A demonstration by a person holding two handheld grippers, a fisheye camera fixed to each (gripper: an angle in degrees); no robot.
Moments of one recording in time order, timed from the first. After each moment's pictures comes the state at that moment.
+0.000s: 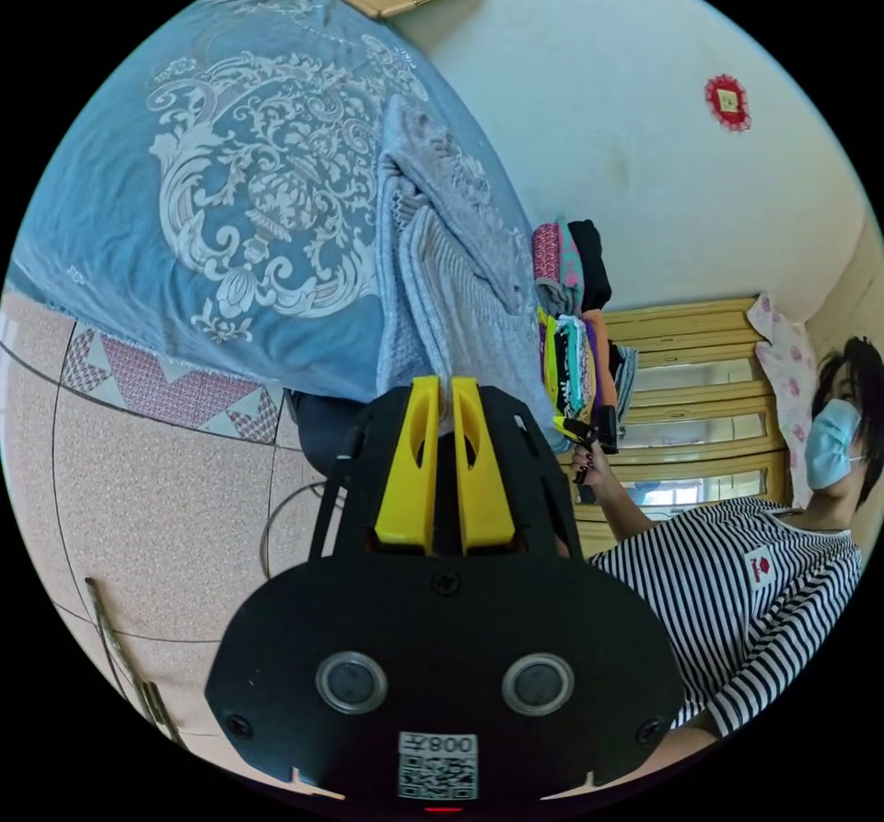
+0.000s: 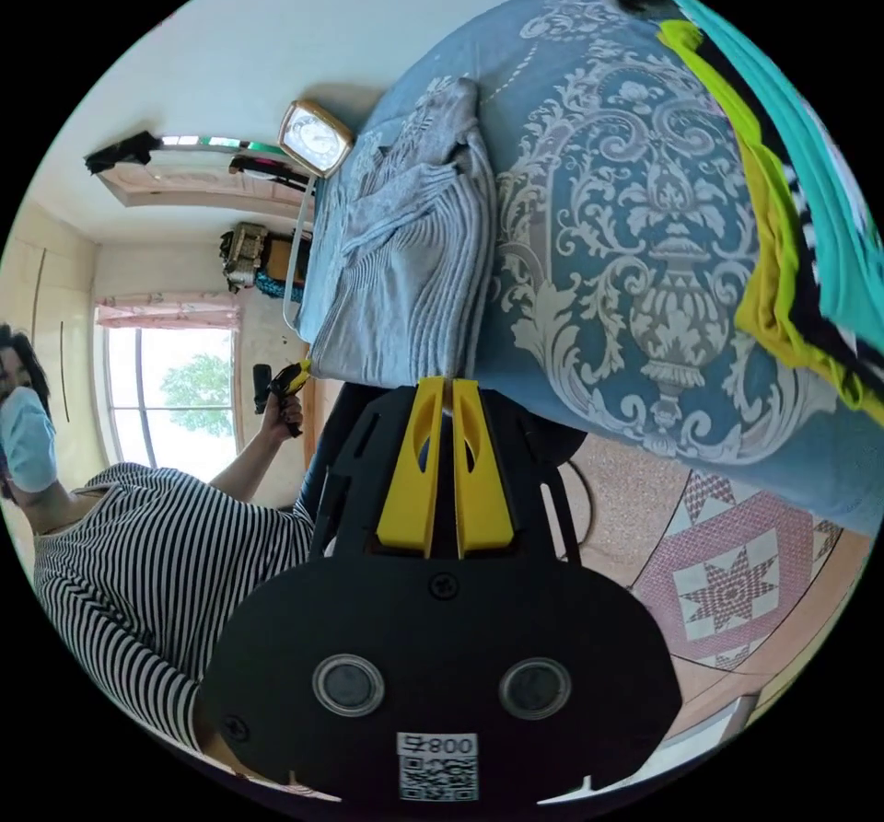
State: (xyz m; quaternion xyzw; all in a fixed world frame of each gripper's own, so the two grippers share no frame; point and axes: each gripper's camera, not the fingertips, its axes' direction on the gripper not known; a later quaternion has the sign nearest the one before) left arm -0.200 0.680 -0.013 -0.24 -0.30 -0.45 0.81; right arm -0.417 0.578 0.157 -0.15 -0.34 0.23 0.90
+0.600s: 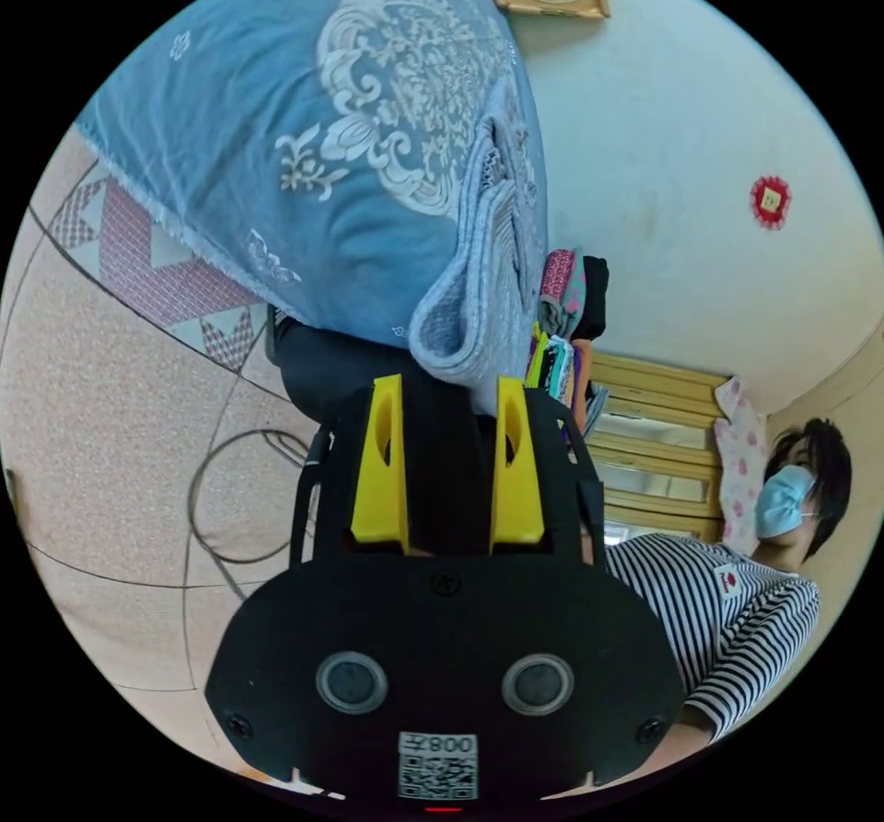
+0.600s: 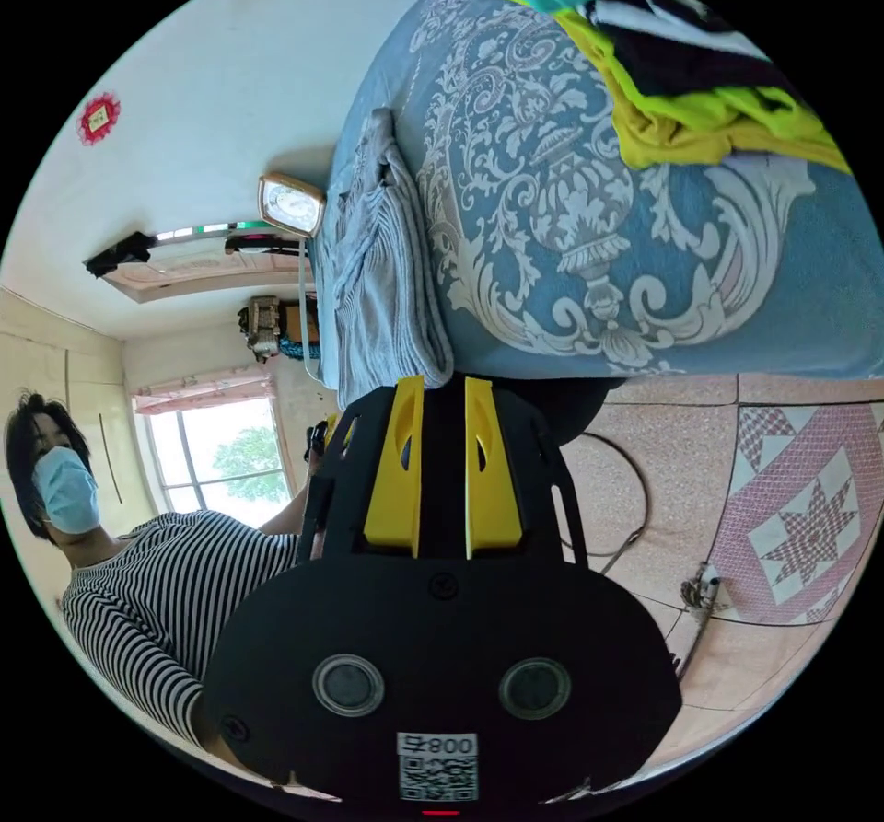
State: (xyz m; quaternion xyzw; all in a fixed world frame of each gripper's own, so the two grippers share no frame) left arm -0.243 0.815 -0.024 -0.14 -0.25 -0.58 0.77; right arm -0.445 0.693 0.233 -0.13 -0.38 0.34 0.85
